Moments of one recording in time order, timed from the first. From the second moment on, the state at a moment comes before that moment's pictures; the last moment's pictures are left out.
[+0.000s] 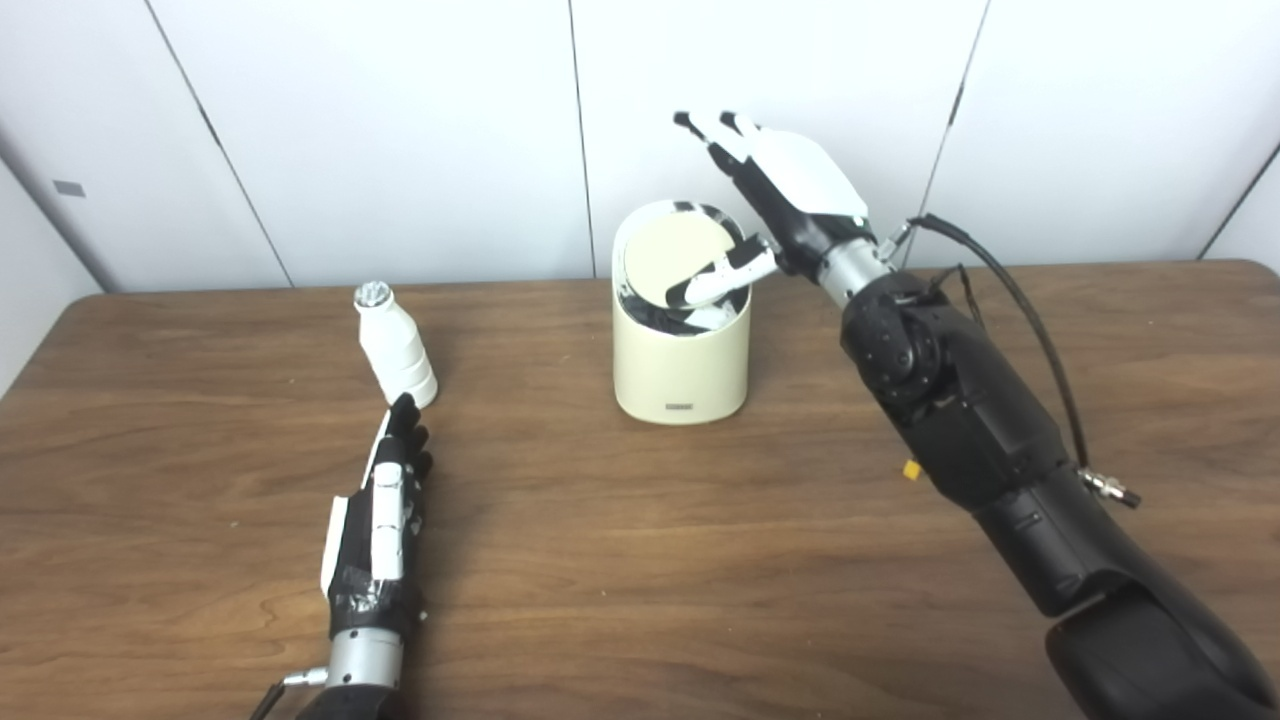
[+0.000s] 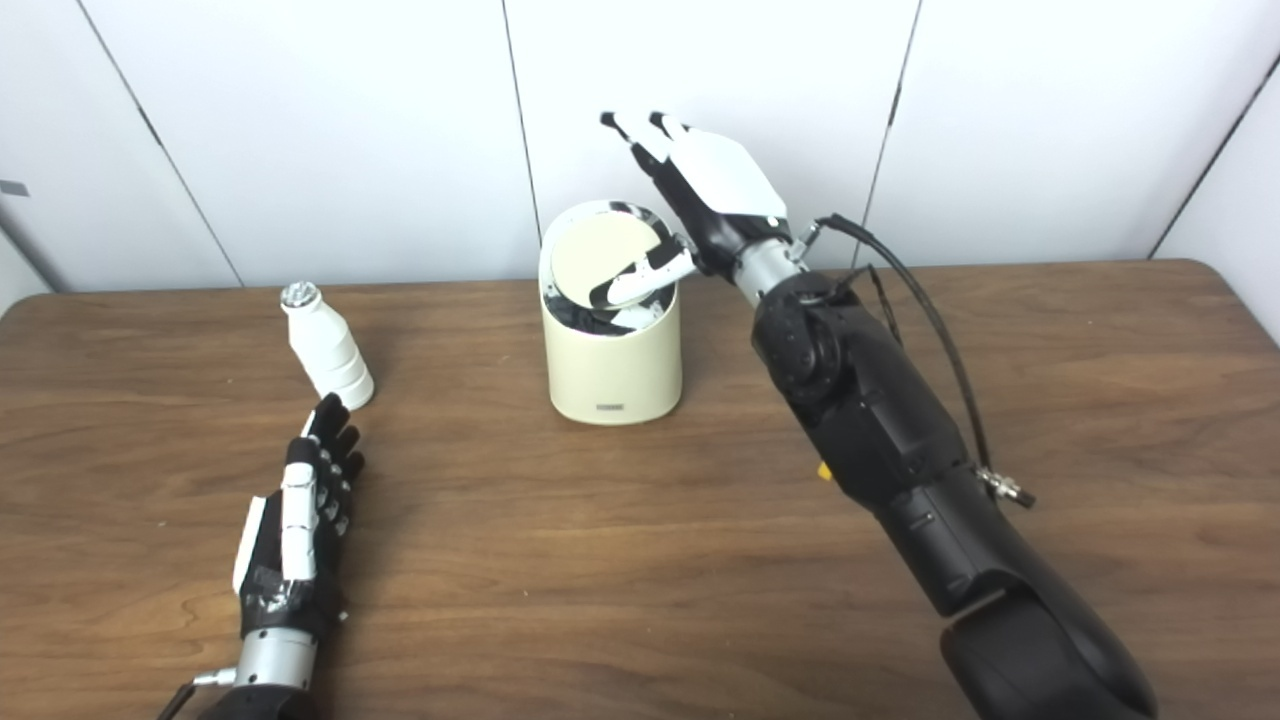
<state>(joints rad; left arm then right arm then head) 0.06 -0.01 0.09 -0.10 -0.12 -0.05 -0.01 -0.74 -0.24 0.29 0.29 -0.61 0.12 0.05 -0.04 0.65</state>
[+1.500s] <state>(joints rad) 0.07 0.01 0.09 -0.11 -0.13 -0.04 -0.01 0.01 -0.13 -0.08 -0.17 0.03 0.05 0.07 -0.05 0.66</state>
